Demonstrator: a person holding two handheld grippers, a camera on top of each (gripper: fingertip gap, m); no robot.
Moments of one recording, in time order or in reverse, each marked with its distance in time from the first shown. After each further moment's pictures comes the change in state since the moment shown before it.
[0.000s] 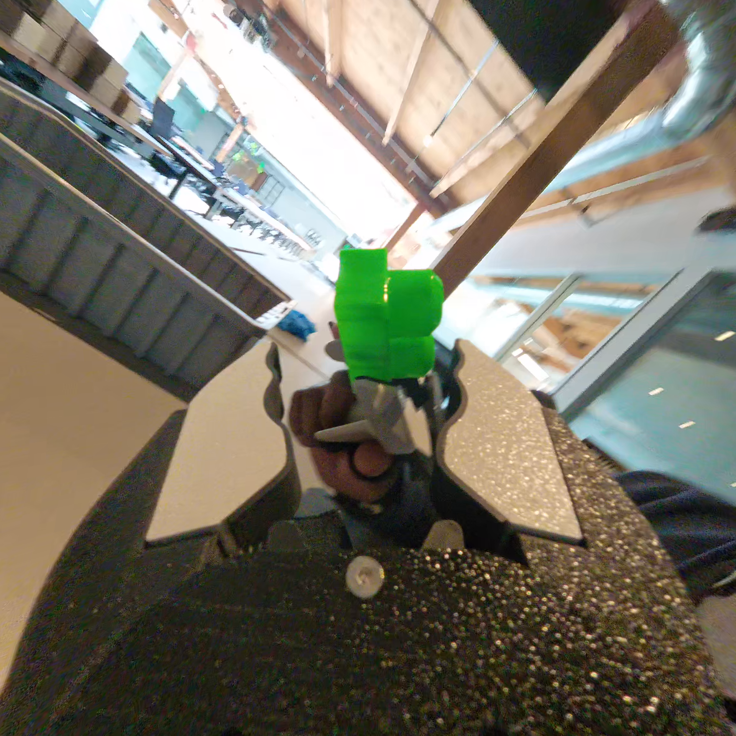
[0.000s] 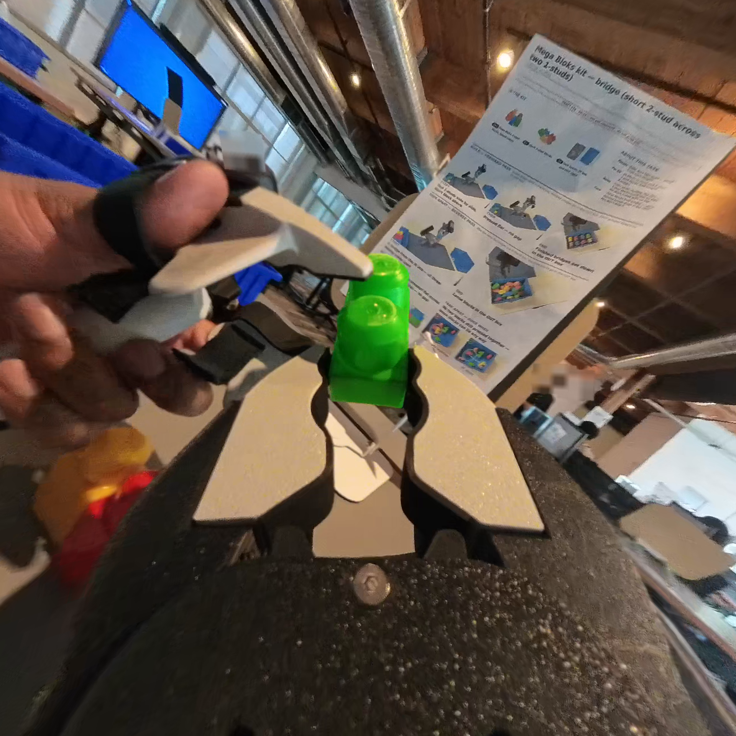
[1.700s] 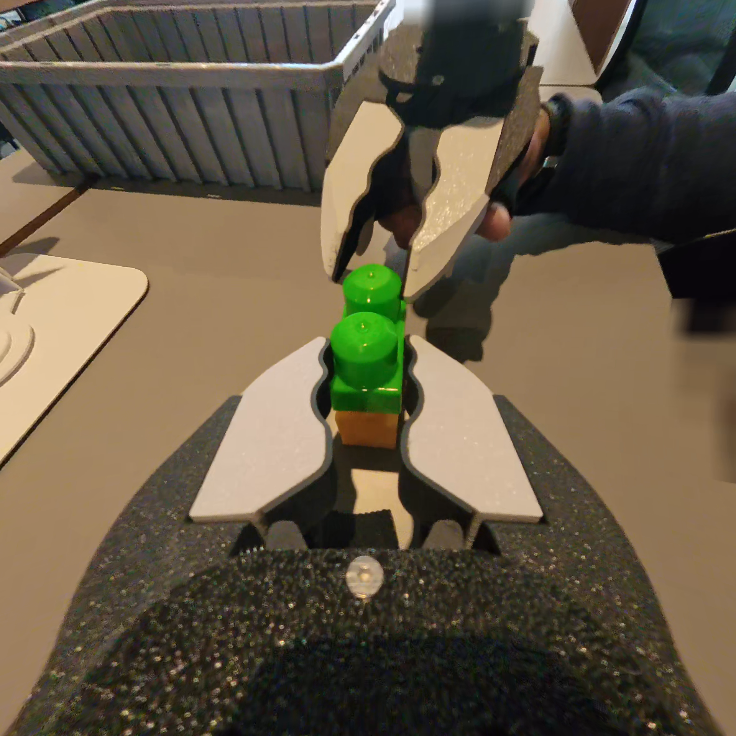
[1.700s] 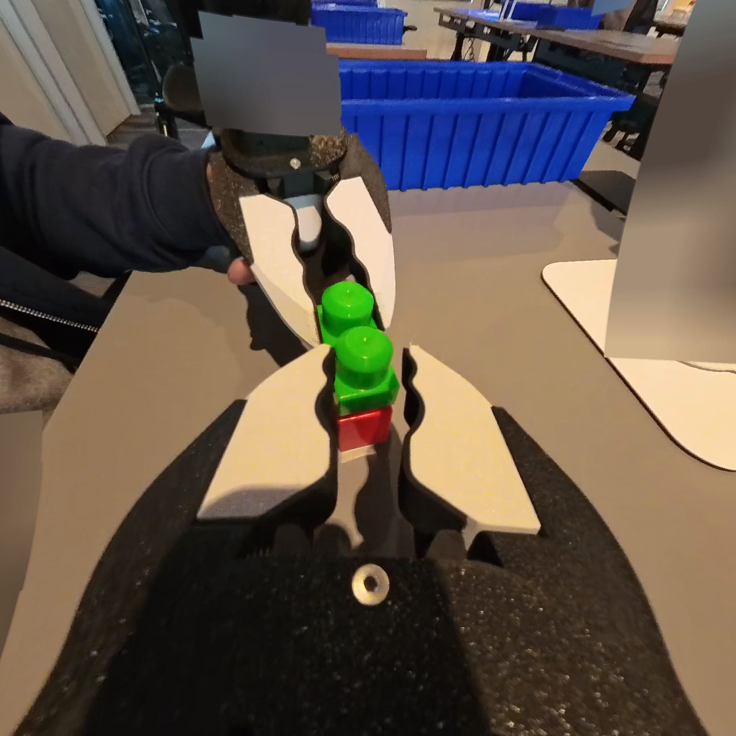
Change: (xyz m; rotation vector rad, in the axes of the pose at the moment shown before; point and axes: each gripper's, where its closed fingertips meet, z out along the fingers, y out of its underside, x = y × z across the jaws) left arm -0.055 0.083 -0.085 -0.624 -0.366 0.739; right arm -0.095 0.049 -0.025 -0.256 -0.877 0.592
